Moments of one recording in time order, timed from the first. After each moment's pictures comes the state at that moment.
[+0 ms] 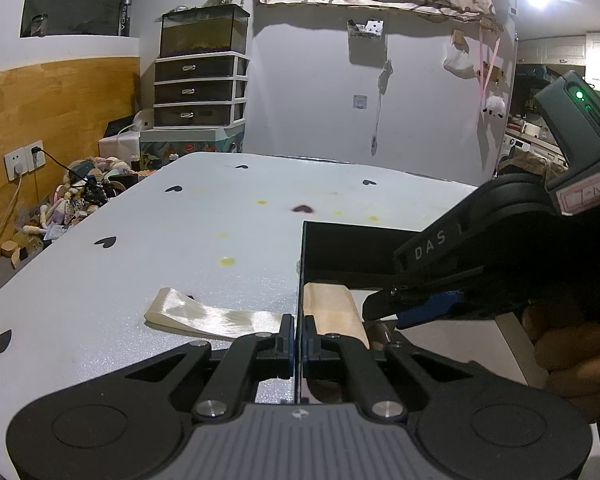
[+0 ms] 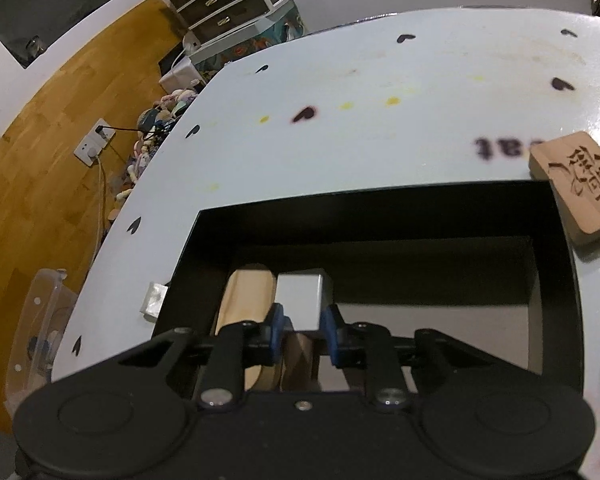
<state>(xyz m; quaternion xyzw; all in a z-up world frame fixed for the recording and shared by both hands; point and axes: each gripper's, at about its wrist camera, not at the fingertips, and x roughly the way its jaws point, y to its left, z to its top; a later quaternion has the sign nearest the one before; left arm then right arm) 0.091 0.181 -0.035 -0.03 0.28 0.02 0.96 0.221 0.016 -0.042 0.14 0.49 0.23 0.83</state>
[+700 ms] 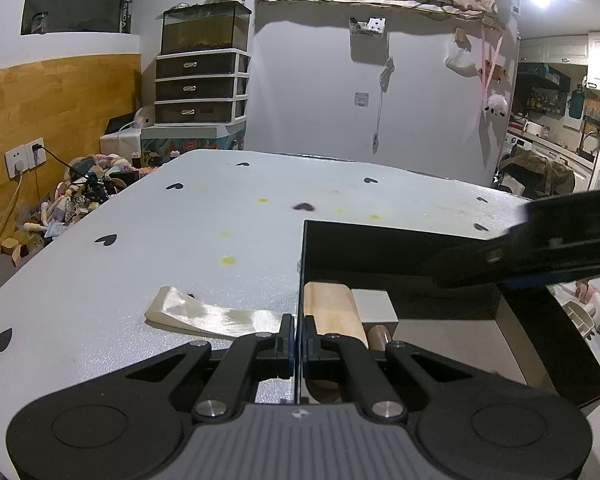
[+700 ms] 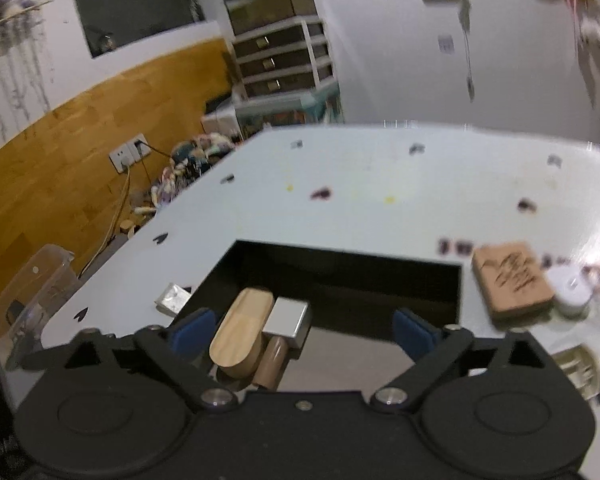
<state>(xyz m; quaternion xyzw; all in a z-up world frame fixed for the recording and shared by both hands) 0.091 0.181 -0.034 -0.03 0.28 0.02 0.96 0.147 -0.020 0.014 0.03 0.33 0.25 0.91</state>
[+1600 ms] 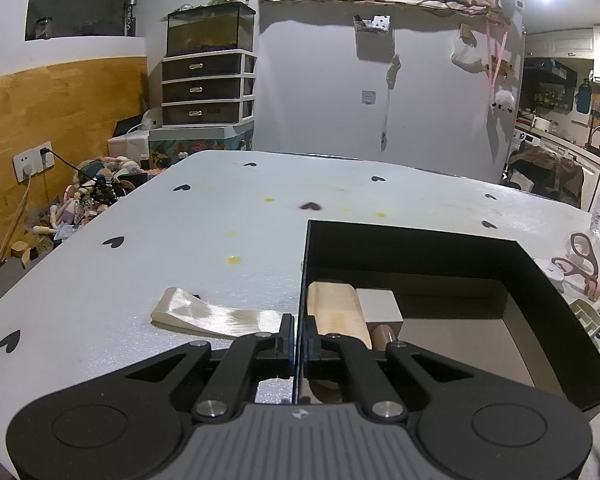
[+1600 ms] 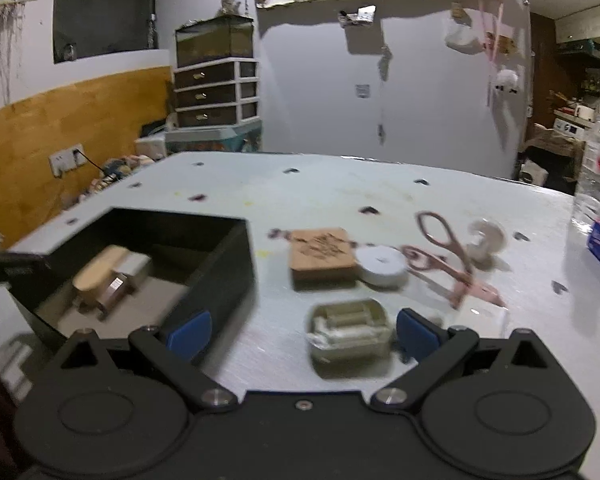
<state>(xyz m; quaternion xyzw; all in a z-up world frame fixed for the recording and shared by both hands) 0.090 0.174 -0.031 -0.02 0.28 0.04 0.96 0.102 -0.151 -0.033 -0.03 0.27 0.14 0.95</state>
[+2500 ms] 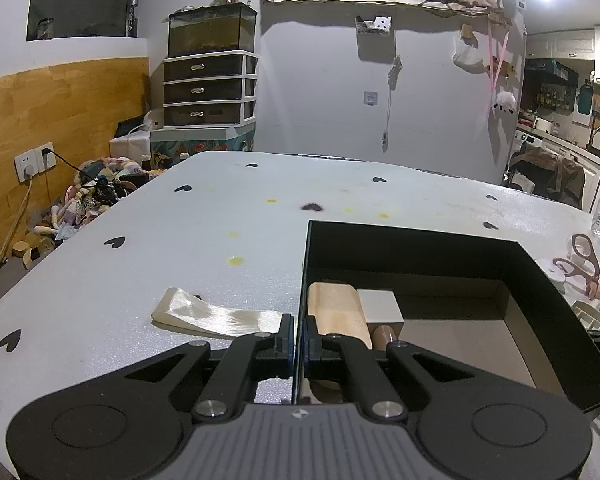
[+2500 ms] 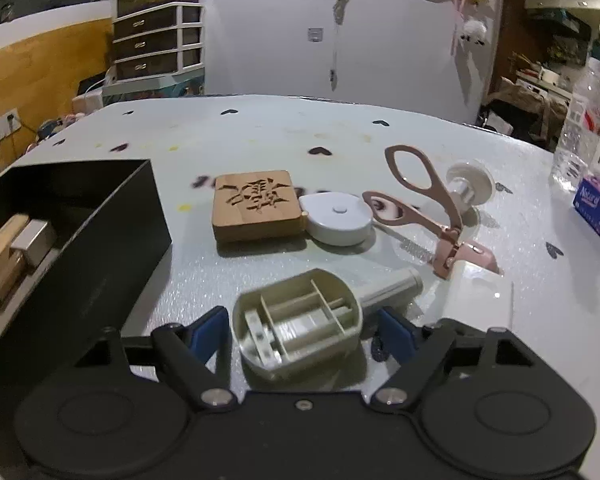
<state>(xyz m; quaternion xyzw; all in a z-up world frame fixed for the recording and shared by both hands) 0.090 0.173 -0.032 -0.02 0.28 0.04 0.96 0.162 -0.139 -0.072 -0.03 0.34 0.06 0.94</state>
